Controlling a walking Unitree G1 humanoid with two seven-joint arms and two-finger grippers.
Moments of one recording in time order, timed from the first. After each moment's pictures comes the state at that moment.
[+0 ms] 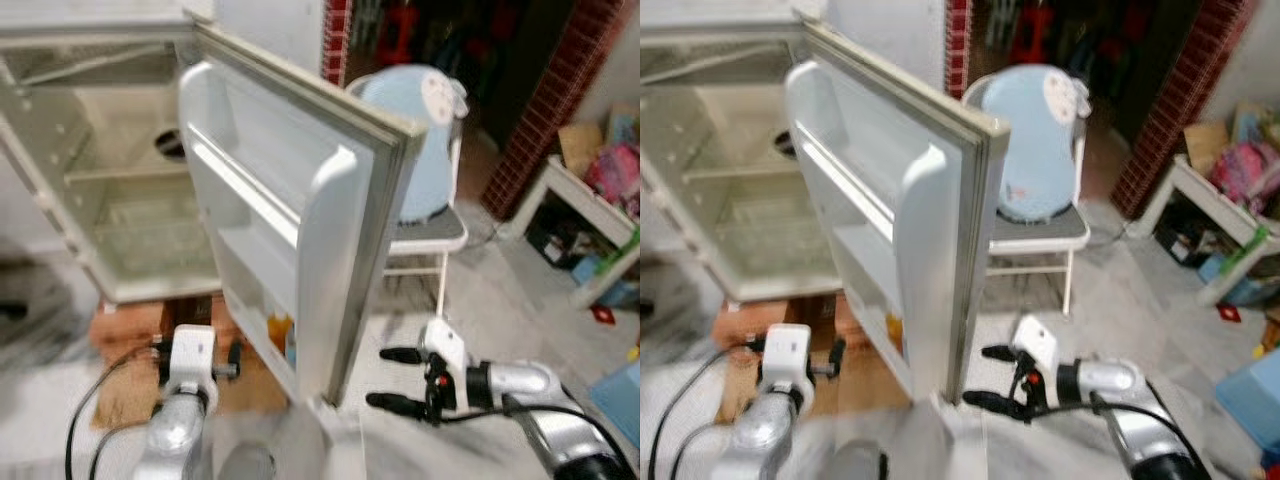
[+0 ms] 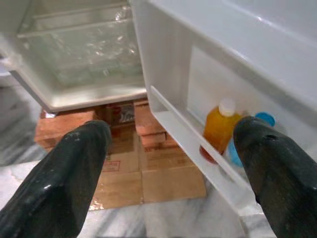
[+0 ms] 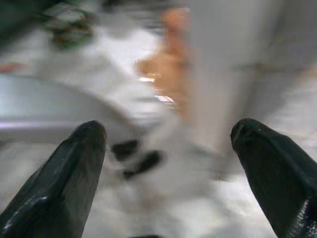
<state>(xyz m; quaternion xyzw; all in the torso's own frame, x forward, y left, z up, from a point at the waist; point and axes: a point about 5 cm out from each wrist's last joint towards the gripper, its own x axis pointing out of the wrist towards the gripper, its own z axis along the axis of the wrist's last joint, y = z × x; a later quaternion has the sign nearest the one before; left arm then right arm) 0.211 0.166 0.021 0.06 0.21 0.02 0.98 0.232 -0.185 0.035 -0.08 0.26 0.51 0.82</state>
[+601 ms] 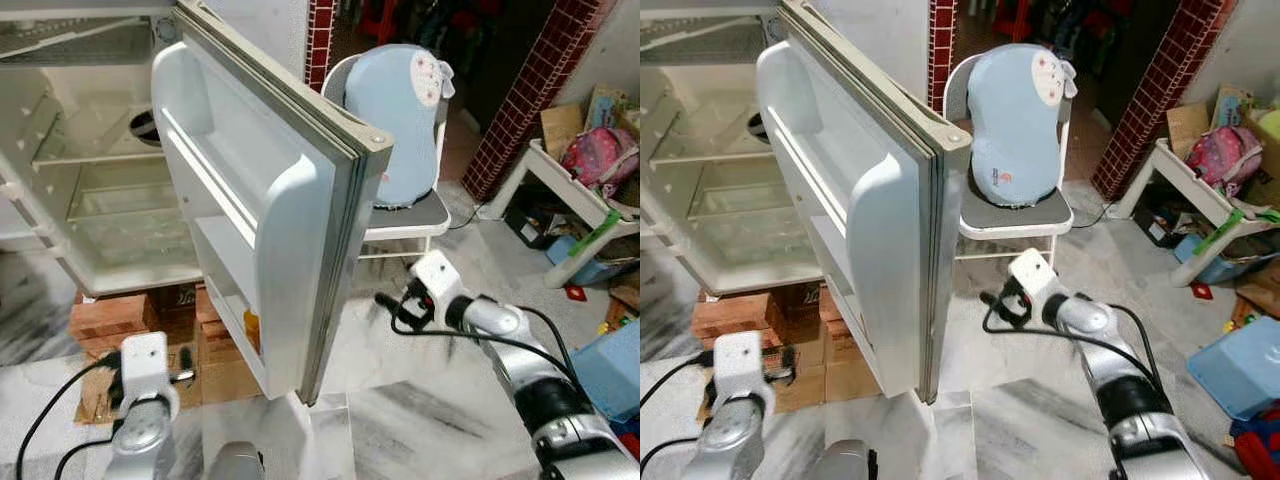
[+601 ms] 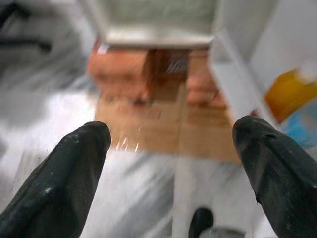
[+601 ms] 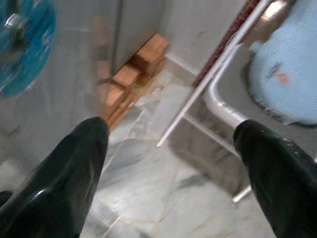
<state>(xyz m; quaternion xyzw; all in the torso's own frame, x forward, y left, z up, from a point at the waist) 0.174 0.220 0.000 0.01 0.31 0.21 0.93 0.318 -0.178 0.064 -0.19 0.16 0.28 0.93</state>
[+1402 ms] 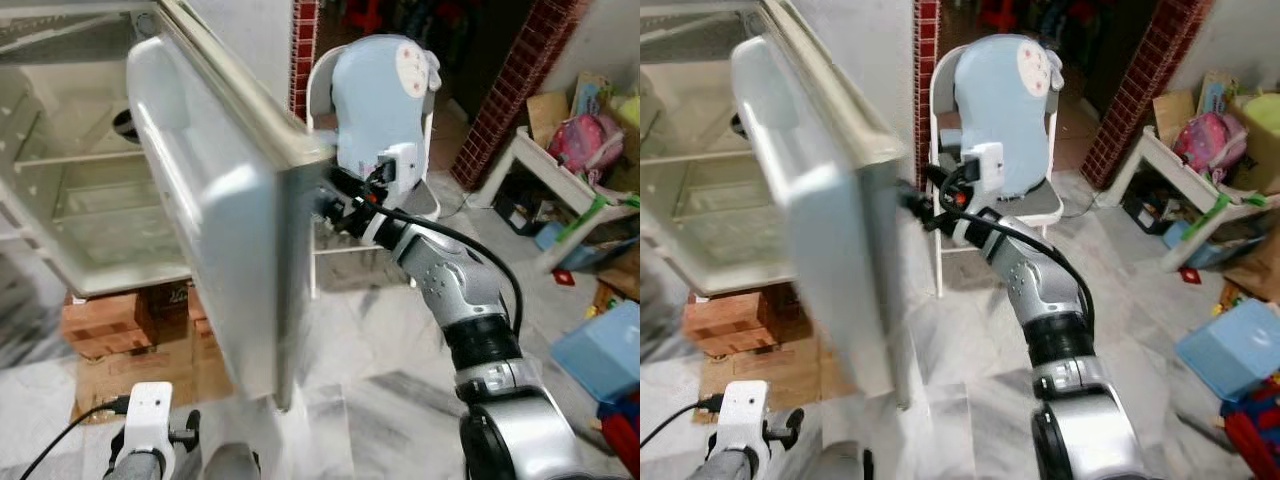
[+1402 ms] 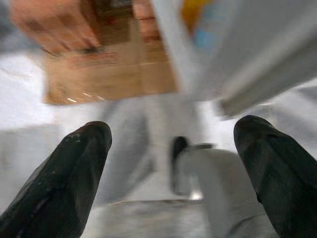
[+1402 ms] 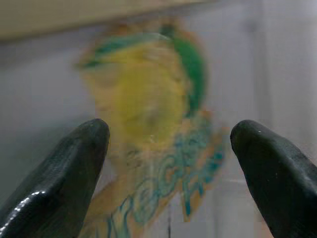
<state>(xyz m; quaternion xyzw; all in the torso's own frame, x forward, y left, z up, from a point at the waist) 0.140 0.201 -0.024 -0.01 0.42 0.06 0.91 0.325 -0.057 0.179 0.17 0.00 0.53 0.83</state>
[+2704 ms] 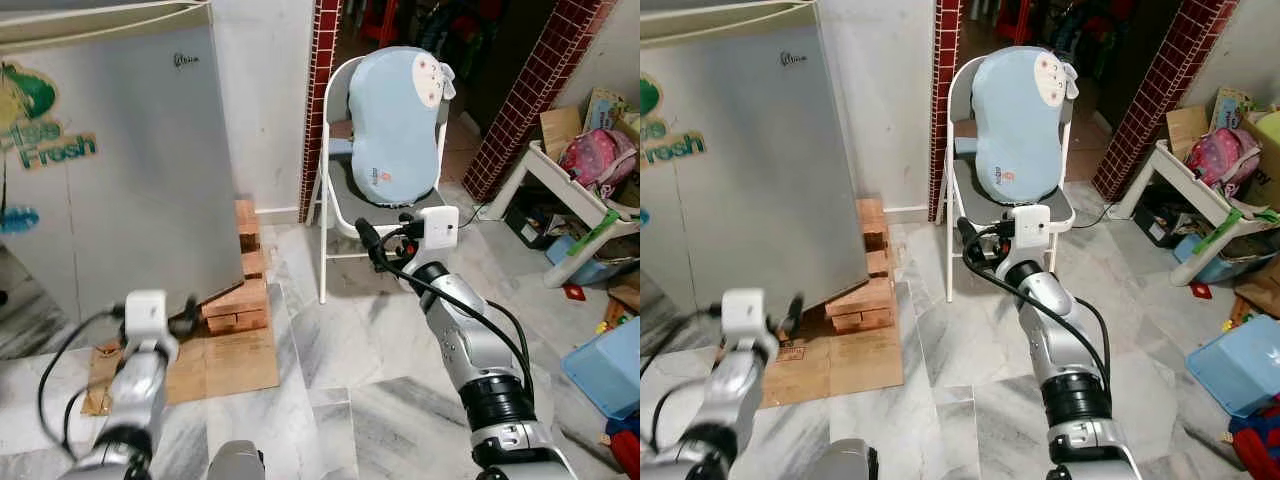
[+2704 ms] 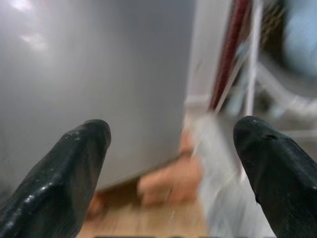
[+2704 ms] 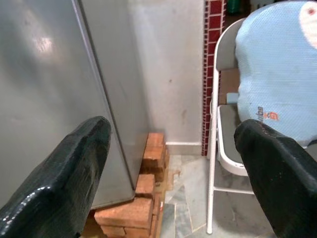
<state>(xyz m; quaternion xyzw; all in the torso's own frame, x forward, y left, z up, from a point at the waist) 0.290 0.219 0.029 0.02 0.08 0.04 1.00 0.316 -0.130 0.105 0.09 0.03 0.16 0.98</state>
